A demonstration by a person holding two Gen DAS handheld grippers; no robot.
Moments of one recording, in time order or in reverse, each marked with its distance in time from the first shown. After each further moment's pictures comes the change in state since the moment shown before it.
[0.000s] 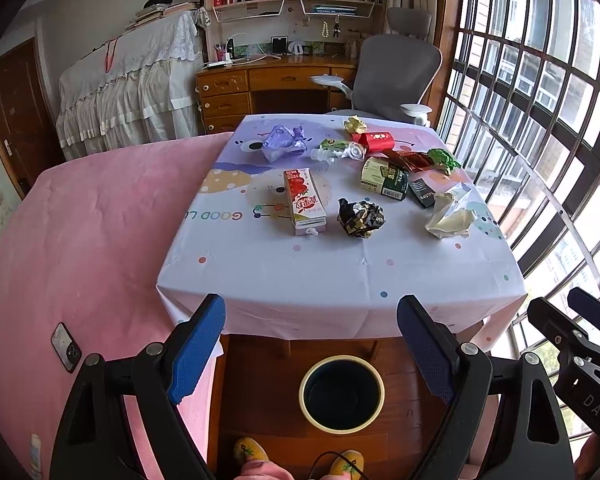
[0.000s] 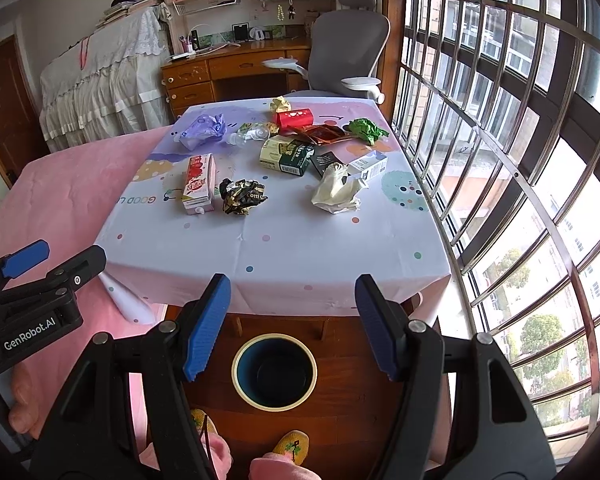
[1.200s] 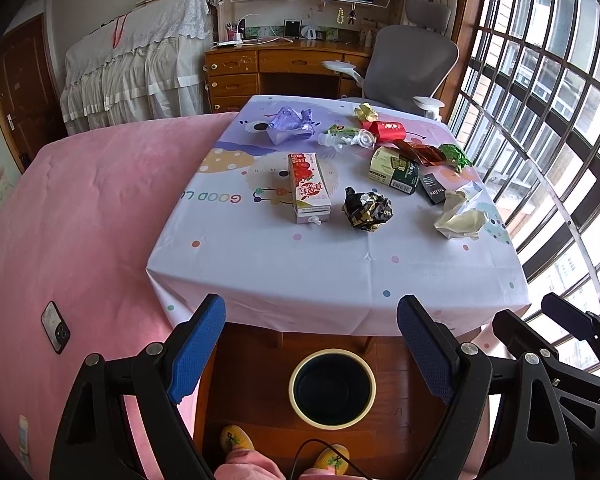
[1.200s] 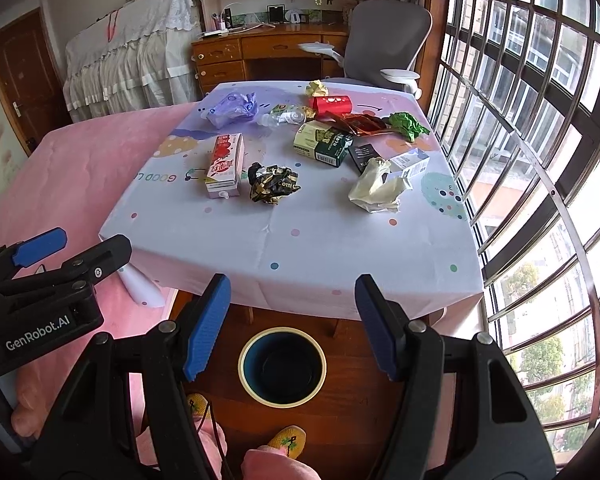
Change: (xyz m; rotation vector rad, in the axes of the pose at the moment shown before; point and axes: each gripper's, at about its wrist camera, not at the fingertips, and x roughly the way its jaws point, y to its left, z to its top) left arm 0.035 0.006 0.006 -0.063 0.056 -0.003; right arm 0.049 0.027 0.010 -0.095 0.053 0.077
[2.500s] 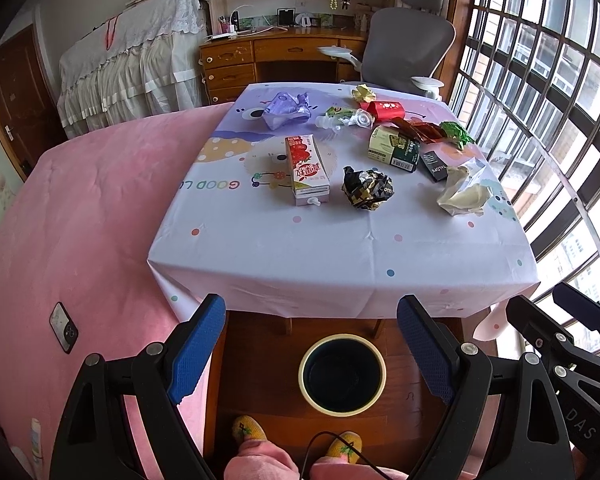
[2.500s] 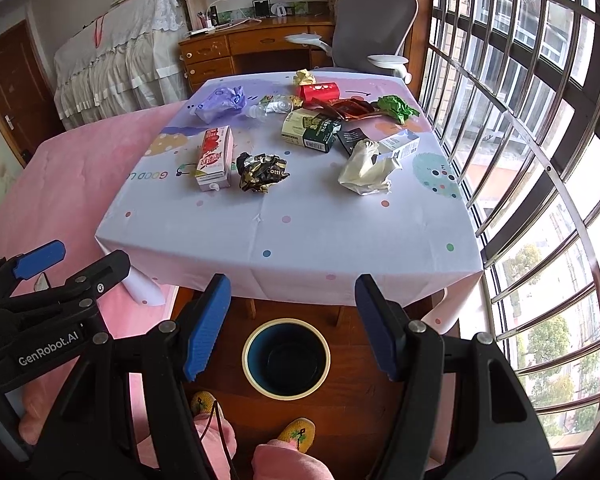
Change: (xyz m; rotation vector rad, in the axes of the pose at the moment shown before) left arm 0.011 -0.007 -0.011 0.052 0.049 0.025; right arm 0.003 -0.007 -0.016 0.060 0.018 -0.012
